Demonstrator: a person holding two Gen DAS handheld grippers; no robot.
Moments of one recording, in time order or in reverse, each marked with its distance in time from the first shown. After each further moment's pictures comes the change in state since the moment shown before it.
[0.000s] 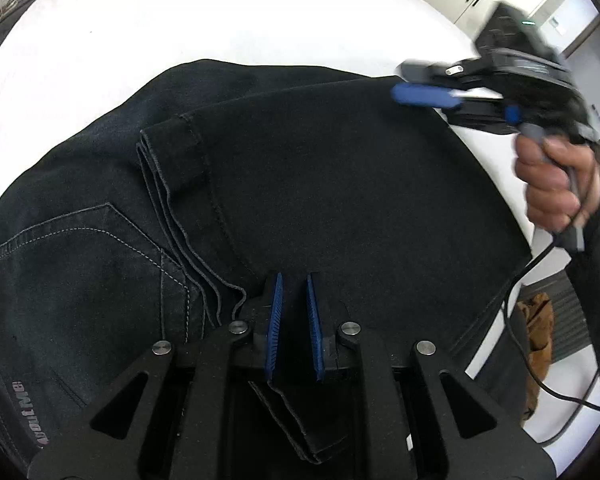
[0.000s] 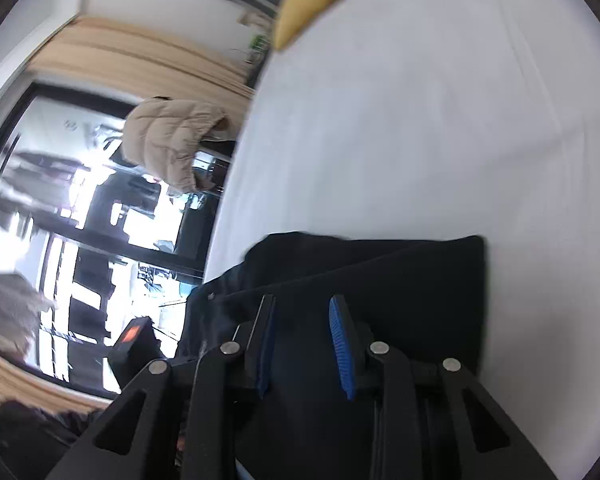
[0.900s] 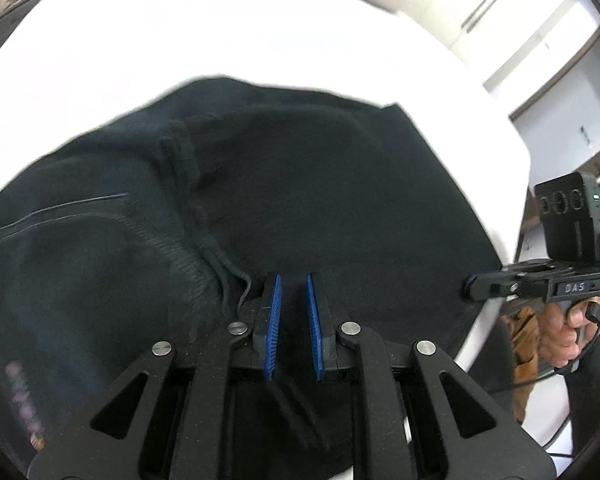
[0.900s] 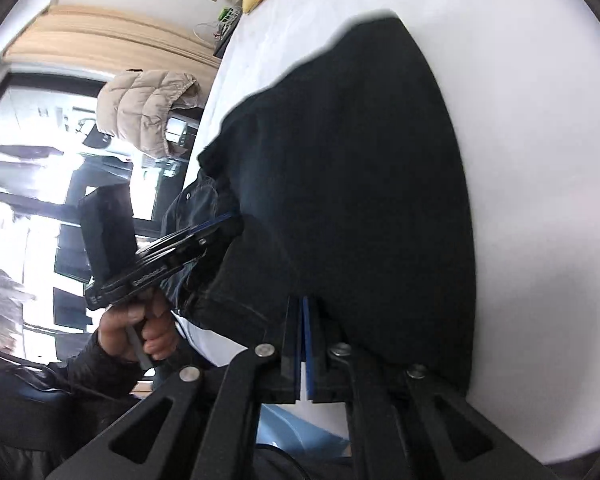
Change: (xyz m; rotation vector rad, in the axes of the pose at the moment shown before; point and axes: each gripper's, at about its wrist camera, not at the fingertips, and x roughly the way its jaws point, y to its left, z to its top) left arm -0.041 0.059 -0.029 -0.051 -0.109 -0.069; right arm -0.073 0.061 -0.162 -0.085 -0.028 -0.066
